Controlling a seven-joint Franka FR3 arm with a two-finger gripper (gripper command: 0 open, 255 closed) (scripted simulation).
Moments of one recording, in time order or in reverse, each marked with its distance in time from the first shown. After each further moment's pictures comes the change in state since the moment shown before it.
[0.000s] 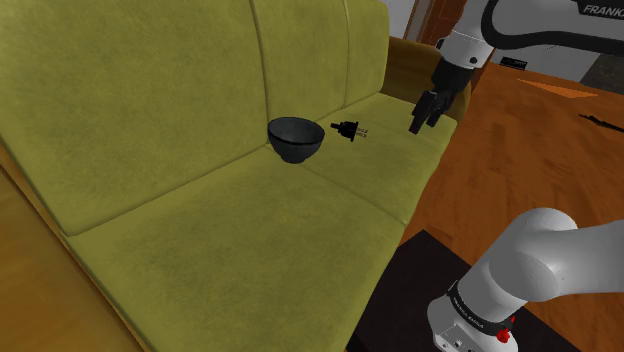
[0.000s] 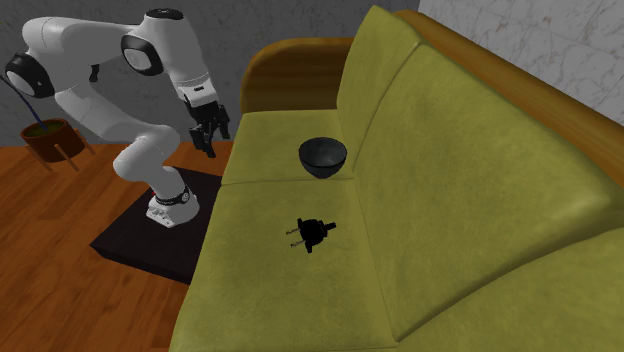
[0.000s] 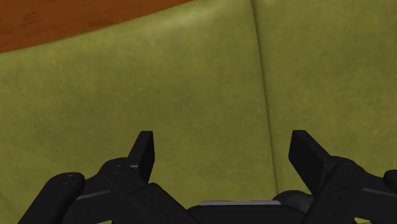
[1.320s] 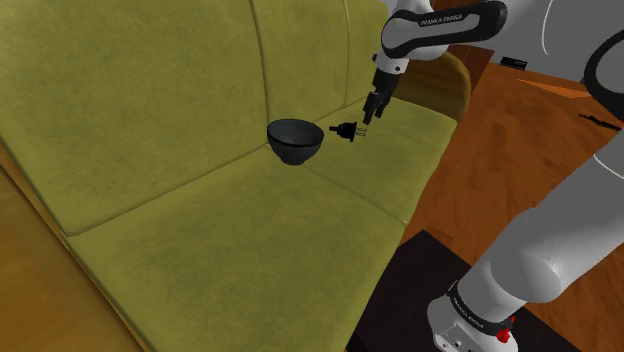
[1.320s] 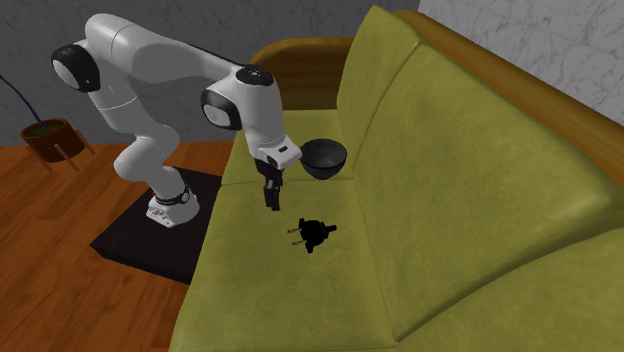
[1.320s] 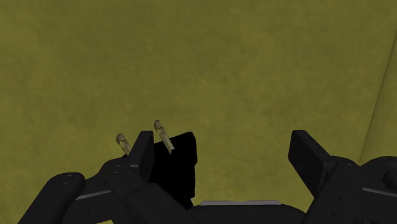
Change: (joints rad) arm 0.040 0.713 -0.172 0.418 0.032 0.232 -0.348
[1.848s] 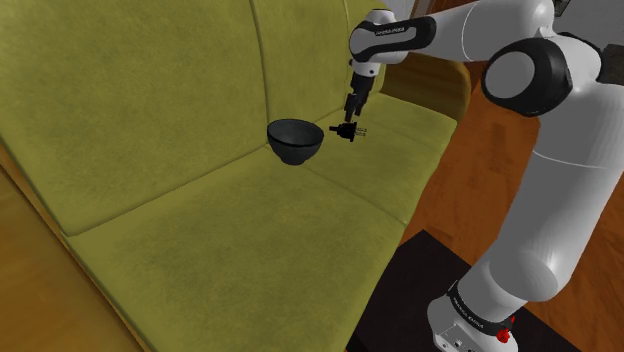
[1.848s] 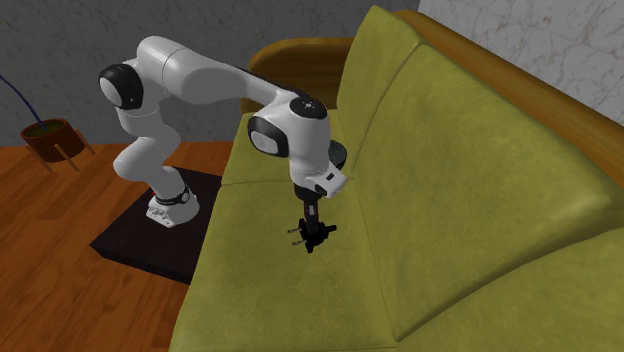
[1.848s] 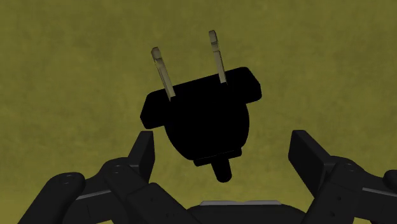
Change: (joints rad) arm -0.030 0.370 -0.010 0.366 0.085 -0.035 -0.146
